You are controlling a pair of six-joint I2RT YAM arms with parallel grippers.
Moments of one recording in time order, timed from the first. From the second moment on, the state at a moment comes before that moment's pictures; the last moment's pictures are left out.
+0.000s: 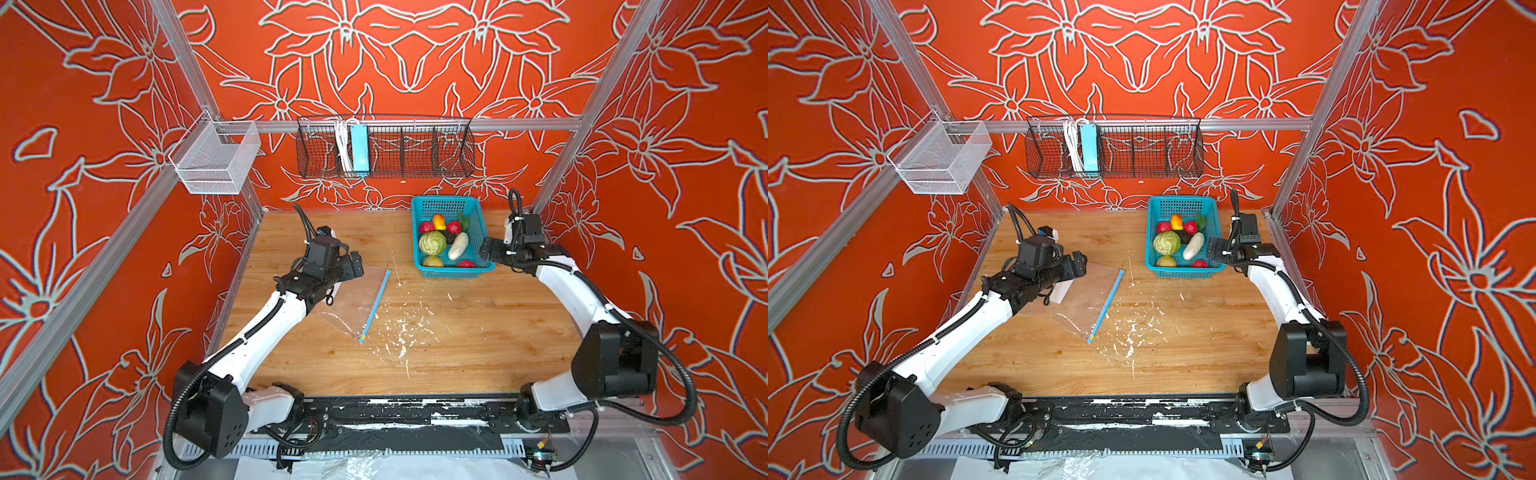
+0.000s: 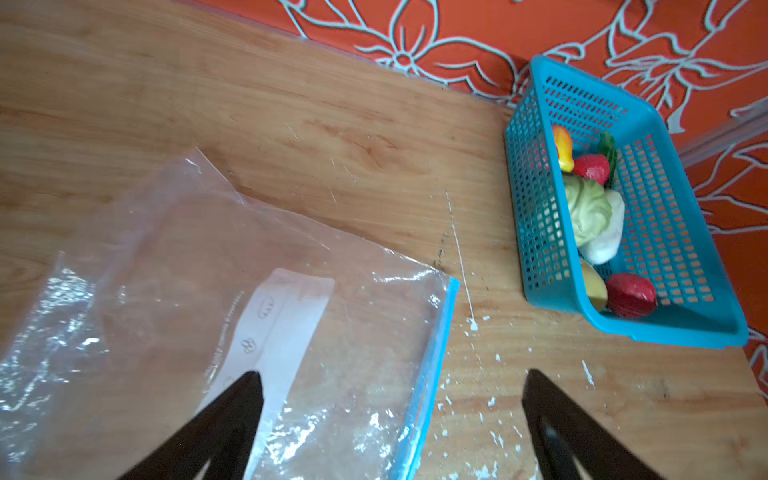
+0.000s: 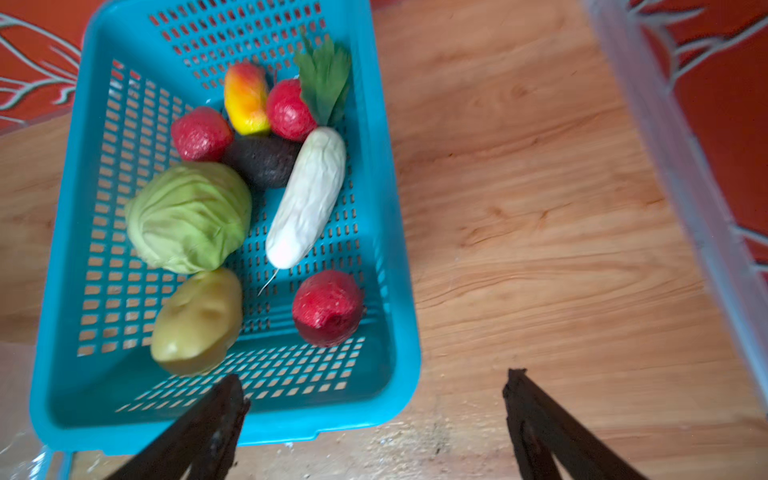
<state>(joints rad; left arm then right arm) -0.35 1.24 0.99 -0.43 -0.11 -0.52 0.05 1.51 1.23 -0.58 -0.01 0.31</state>
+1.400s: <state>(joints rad) -0.68 1.84 1.23 -0.74 -0.34 -0.51 0.15 1.73 1.64 -0.82 -0.14 0.30</state>
